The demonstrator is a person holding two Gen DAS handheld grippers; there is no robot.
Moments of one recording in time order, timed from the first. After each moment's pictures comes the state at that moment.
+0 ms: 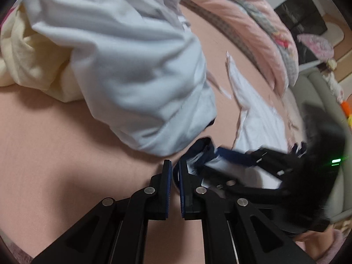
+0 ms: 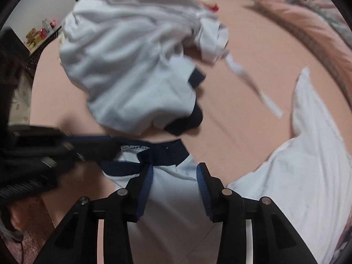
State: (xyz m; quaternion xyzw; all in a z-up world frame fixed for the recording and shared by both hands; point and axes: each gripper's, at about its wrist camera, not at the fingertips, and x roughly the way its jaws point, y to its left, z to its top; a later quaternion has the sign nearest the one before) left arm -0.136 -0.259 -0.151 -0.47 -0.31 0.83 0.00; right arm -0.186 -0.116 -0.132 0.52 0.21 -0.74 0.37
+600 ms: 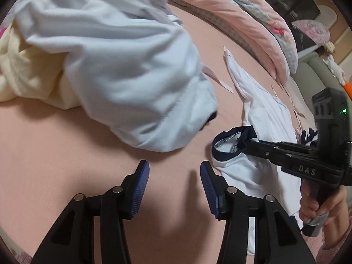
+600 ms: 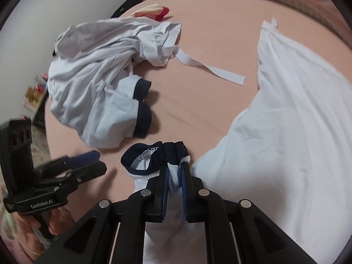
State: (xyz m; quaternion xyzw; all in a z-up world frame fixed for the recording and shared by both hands) left arm -0.138 -0.244 -0.153 -0.48 -0.25 0.84 0.01; right arm -0.217 -0.046 -0.110 0.56 0.07 -0.75 0.35
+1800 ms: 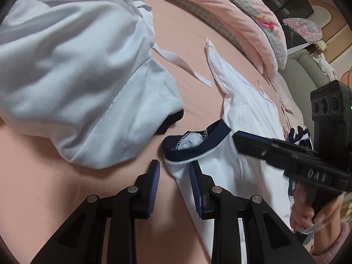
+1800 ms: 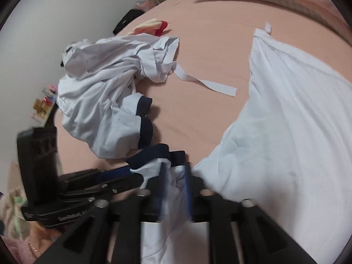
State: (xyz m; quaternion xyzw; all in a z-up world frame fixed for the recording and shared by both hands) left arm -0.164 -0.218 -0.160 -0.49 -0.26 0.83 0.05; right arm -0.222 -0.022 -0.100 0.55 0.04 -0.75 0.36
